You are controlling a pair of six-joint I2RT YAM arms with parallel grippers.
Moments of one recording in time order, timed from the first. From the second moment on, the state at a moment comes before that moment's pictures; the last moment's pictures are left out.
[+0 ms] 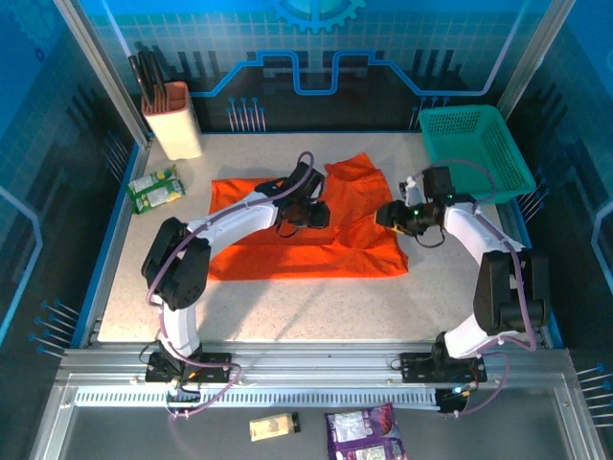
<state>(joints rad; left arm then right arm) -0.61 1.87 1.44 -0.57 0.12 -0.53 0.05 1.55 1.01 -0.57 -0.60 0.32</state>
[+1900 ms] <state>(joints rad) 0.08 1.32 0.65 -0.57 0.31 -0.71 0.08 1.45 0.85 -0.71 -0.39 0.61</state>
